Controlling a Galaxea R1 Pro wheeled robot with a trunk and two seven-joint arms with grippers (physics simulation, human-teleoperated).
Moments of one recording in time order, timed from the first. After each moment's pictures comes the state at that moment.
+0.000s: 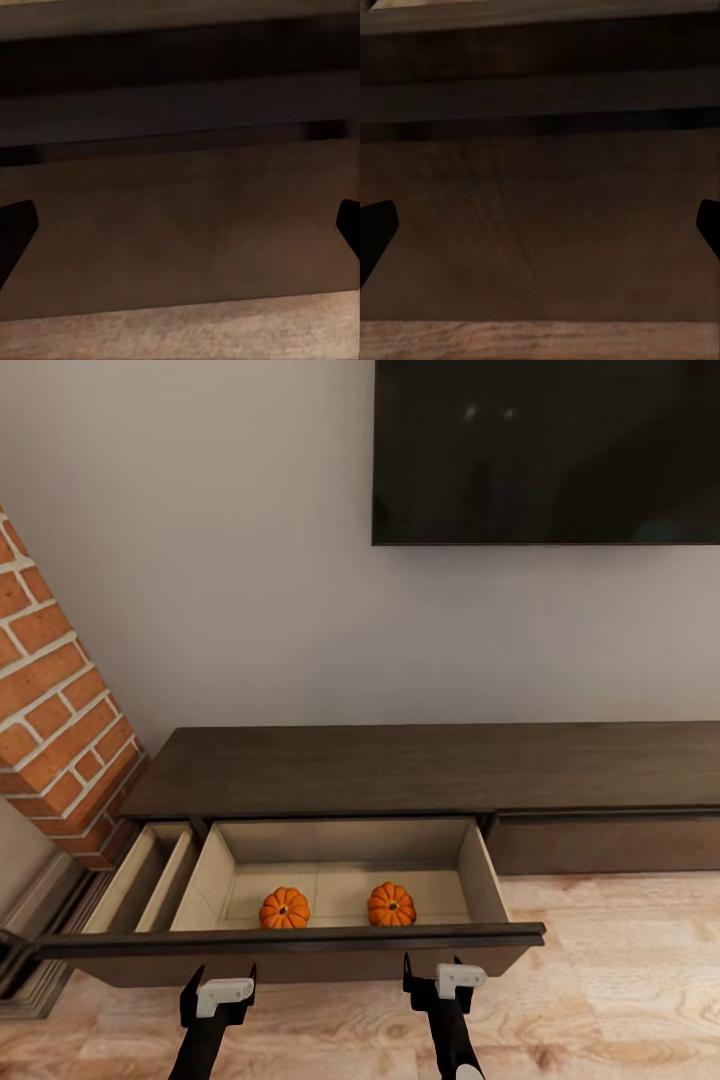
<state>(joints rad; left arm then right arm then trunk) -0.39 0.05 -0.36 -0.27 0.25 -0.76 0.18 -0.44 0.15 0.35 -0.24 -0.21 -0.65 -0.25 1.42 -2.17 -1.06</state>
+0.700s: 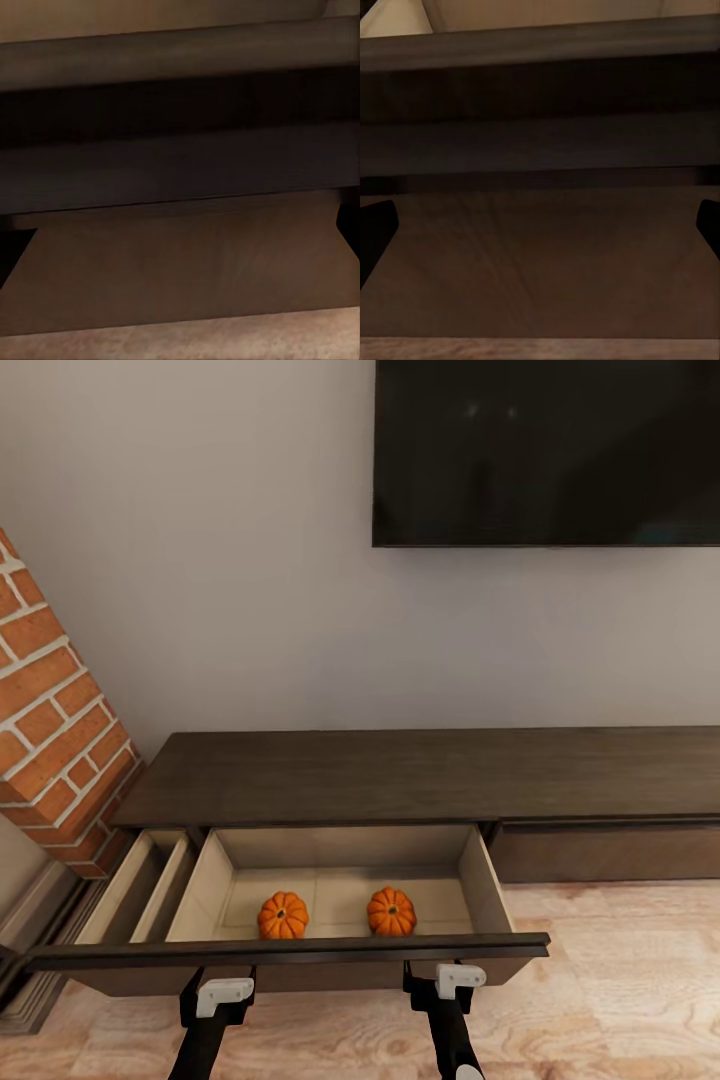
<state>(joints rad) -0.39 0.05 -0.36 -0.27 0.25 -0.76 0.18 -0.44 0.15 0.35 -0.24 -0.21 -0.65 -0.25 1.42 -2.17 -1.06</state>
